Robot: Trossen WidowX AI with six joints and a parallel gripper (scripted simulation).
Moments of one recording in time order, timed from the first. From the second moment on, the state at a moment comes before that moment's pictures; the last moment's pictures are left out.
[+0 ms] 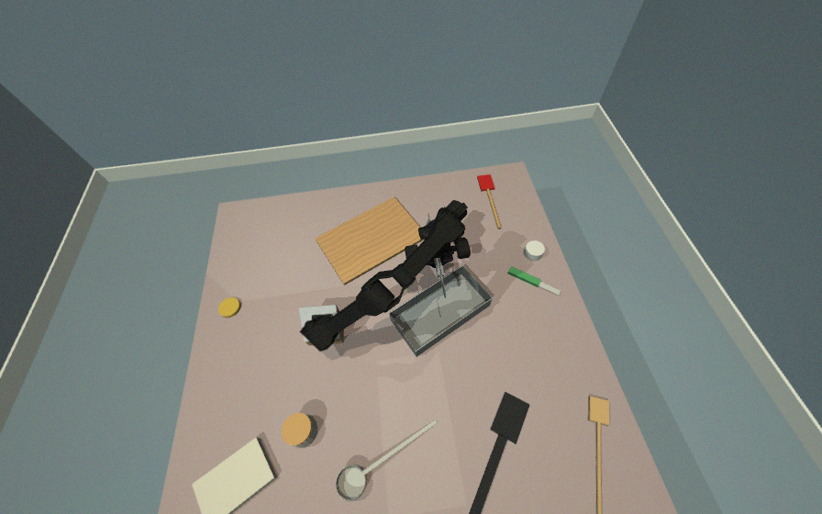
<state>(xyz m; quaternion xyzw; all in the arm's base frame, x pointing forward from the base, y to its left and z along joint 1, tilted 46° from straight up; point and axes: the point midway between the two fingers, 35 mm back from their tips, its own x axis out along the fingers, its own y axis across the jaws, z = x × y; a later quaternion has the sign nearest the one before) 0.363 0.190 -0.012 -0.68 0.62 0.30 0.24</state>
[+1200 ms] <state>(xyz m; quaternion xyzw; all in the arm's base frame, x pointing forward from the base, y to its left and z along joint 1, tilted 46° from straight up) 0.266 0.282 -0.099 -0.57 0.68 0.11 0.44</state>
